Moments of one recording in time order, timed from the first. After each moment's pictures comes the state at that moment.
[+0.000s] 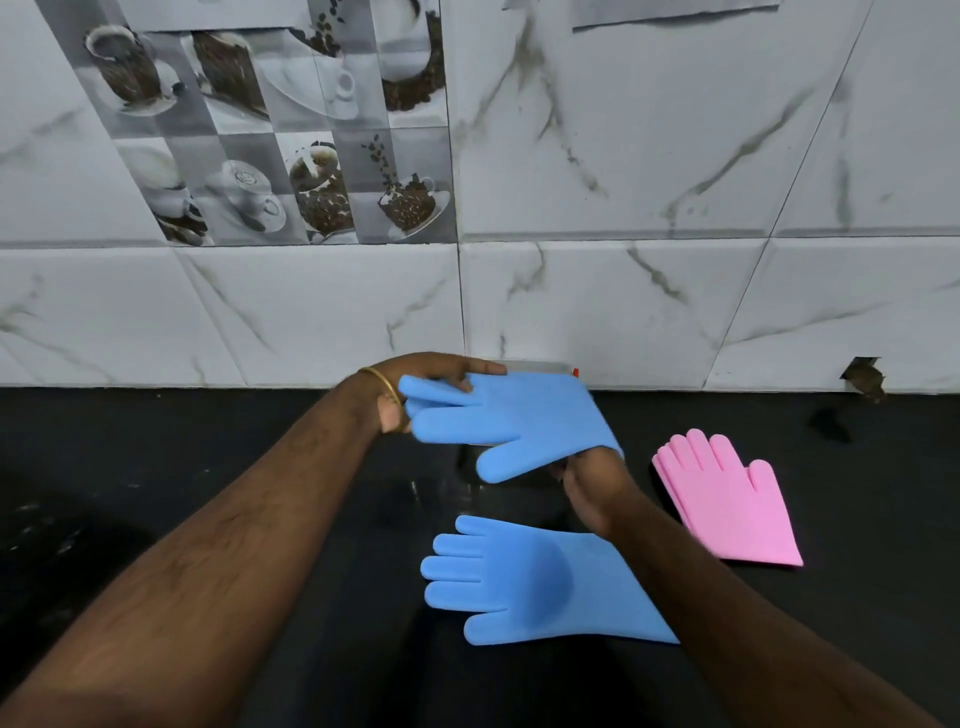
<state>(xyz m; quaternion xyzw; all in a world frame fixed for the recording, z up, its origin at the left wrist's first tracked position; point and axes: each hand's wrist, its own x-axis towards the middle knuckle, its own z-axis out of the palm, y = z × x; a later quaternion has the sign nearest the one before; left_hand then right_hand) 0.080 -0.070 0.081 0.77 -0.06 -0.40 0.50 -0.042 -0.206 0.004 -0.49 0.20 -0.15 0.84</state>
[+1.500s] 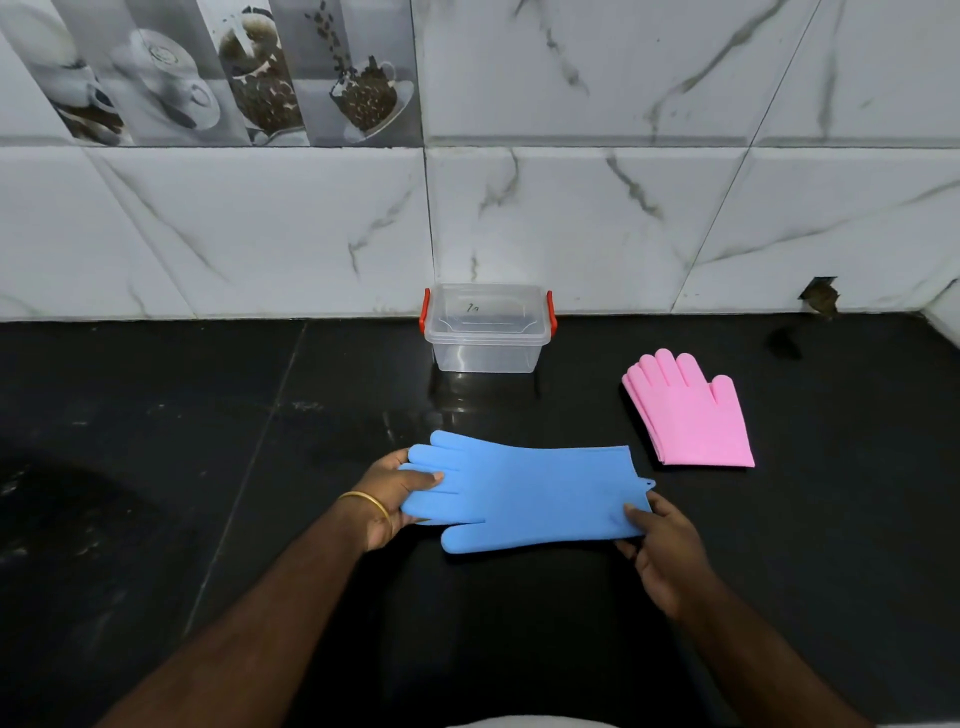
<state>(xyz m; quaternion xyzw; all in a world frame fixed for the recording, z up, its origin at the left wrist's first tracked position) 0.003 0.011 -0.095 0.62 0.06 -0.40 0.67 -0.194 -0.233 -0.113 -0.40 0.43 -0.16 0.80</state>
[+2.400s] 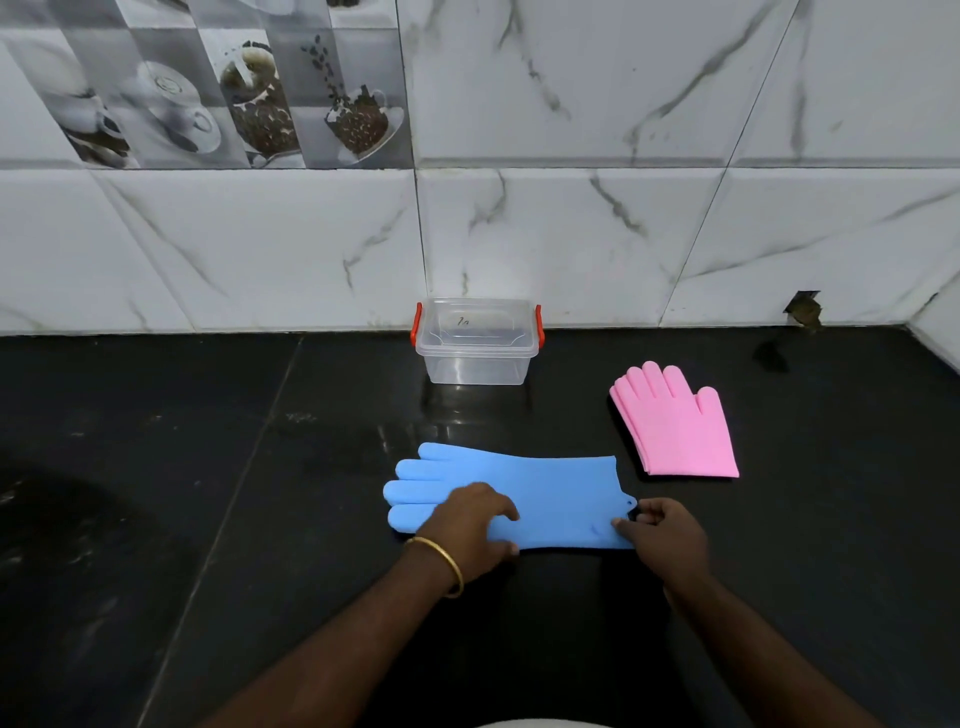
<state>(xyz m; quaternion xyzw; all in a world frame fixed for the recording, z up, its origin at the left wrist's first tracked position) -0.066 -0.044 -0.085 0.87 -0.40 -0.18 0.24 -0.201 -0.260 -0.109 -0.71 0.51 -0.11 0.48</state>
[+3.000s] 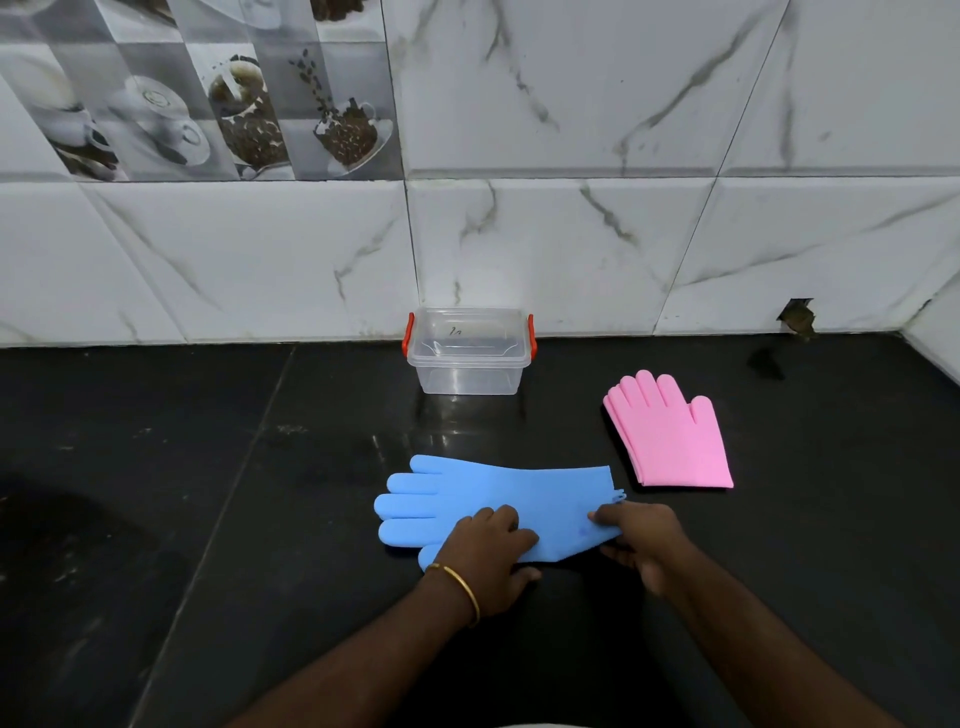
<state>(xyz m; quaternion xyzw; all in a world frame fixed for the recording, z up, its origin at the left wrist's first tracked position) -0.080 -0.070 -0.108 0.86 -0.50 -0.11 0.06 -0.177 -0.254 -0.074 -0.53 0.49 -0.05 0.69</state>
